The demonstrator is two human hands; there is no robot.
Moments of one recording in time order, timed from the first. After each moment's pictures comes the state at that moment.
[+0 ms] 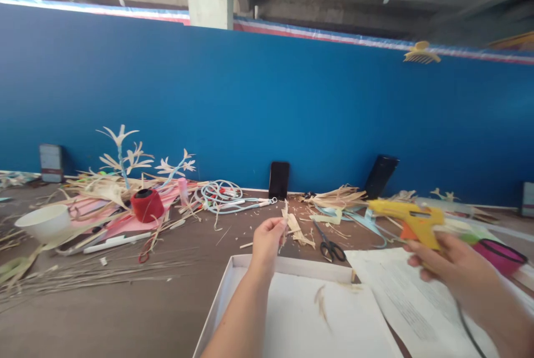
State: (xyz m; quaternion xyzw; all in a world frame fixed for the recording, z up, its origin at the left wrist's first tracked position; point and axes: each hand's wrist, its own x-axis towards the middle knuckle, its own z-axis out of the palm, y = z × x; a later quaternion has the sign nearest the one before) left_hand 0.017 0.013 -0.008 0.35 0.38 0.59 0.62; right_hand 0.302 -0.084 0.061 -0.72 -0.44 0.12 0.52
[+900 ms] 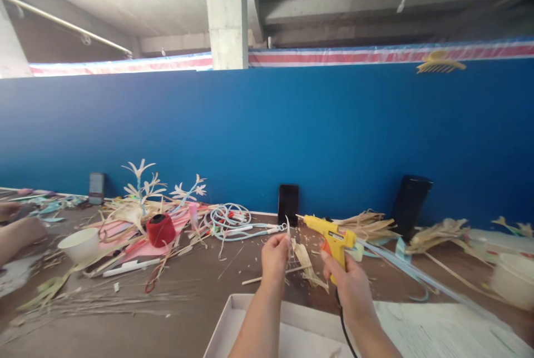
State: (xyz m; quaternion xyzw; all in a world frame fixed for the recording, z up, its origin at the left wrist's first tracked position) left_hand 0.041 0.071 -0.019 0.34 0.42 0.64 0.54; right_hand 0.172 0.007 0.006 -0.54 -0.44 0.37 0.61
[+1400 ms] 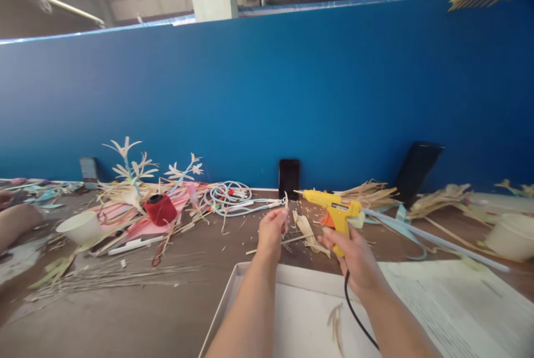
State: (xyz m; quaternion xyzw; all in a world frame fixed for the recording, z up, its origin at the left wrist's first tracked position) left_hand 0.025 0.075 -0.033 0.34 0.38 0.63 0.59; right_hand 0.170 -0.002 0.010 -0.45 -0.41 0.50 0.62
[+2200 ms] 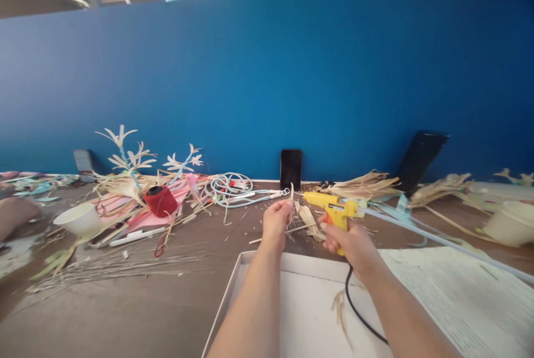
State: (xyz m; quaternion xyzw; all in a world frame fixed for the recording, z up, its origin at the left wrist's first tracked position) left_hand 0.026 0.069 -0.027 0.34 0.38 0.63 0.59; right_hand 0.165 -0.001 0.011 -0.53 -0.43 0.50 0.54
